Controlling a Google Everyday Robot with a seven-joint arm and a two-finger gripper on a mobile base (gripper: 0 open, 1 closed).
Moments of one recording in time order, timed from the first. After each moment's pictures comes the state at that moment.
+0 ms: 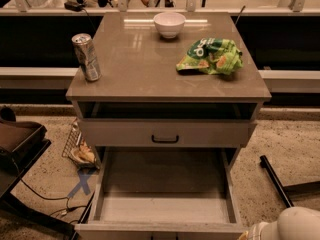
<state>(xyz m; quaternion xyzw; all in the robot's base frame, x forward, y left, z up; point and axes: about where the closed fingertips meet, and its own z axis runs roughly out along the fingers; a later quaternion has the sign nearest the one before) 0.260 -0.218 0.551 -0.56 0.82 0.09 0.10</state>
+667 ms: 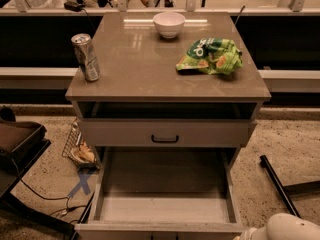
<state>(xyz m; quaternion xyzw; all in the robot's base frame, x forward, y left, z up) 0.271 -0.219 0.445 -0.54 0.82 0.15 0.11</state>
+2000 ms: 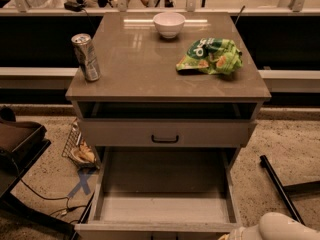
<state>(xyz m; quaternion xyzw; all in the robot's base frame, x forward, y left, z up) 0.291 -0.188 0.392 -0.54 0.80 0.23 0.17</state>
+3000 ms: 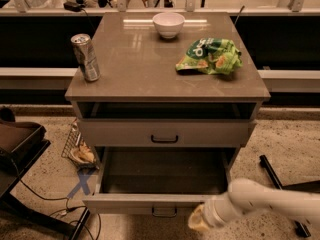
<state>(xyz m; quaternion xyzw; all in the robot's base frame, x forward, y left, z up) 0.378 -0.133 0.385 -0.61 0.74 0.24 0.18</state>
